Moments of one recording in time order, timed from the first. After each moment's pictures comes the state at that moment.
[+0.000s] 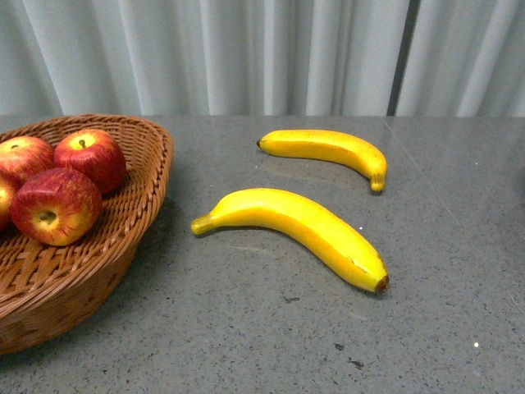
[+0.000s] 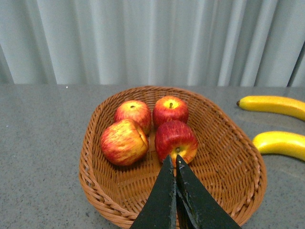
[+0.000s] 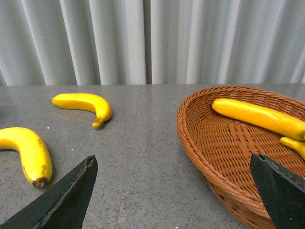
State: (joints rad) left arm 0.00 0.08 0.09 -0.02 0.00 0.00; right arm 0.00 0.00 0.01 0.00 0.00 0.01
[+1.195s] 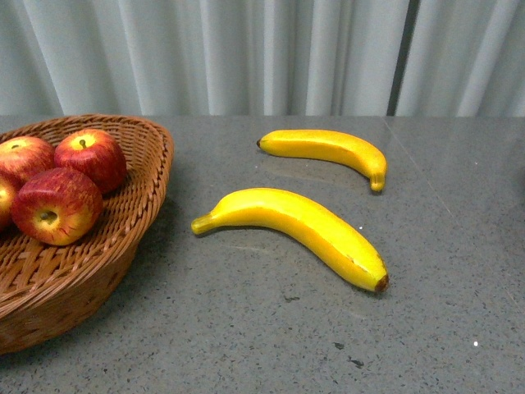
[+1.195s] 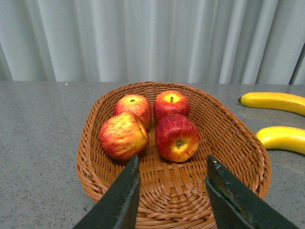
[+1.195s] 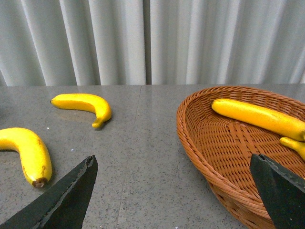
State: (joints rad) left arm 0.00 0.01 0.02 0.00 0.00 0.00; right arm 0.00 0.00 0.01 0.00 0.00 0.01
